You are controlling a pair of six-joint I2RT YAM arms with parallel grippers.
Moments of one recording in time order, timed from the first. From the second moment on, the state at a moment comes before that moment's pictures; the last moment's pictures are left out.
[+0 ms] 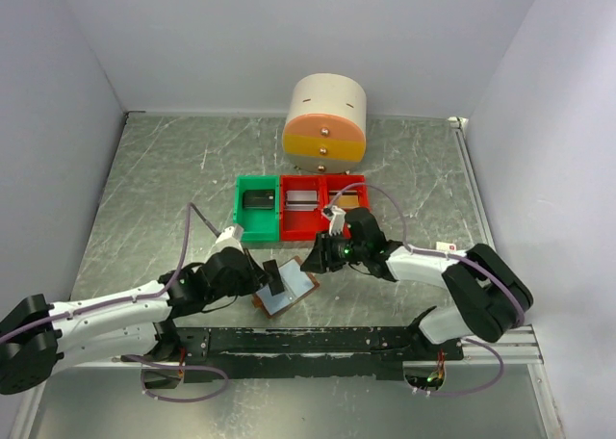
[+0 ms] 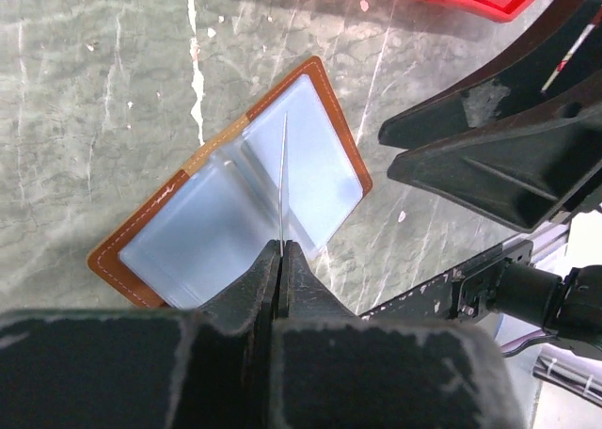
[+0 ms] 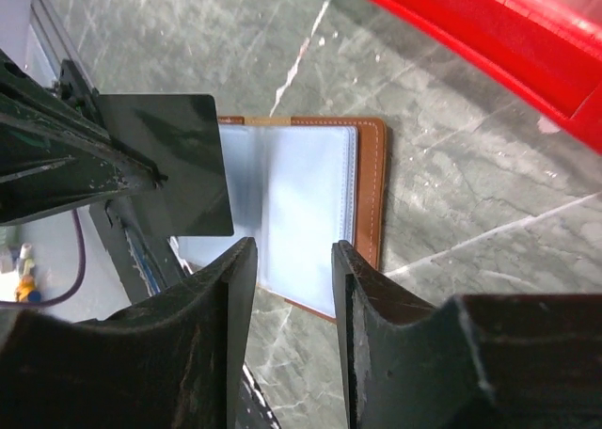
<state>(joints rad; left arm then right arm) -1.02 0.94 0.35 -0.07 -0.23 -1.15 0.65 1.44 0.47 0.30 -0.57 0.52</state>
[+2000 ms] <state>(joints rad) -0.41 0.76 0.31 0.51 0.95 -0.87 0.78 1.22 0.41 0.89 -0.64 0.89</state>
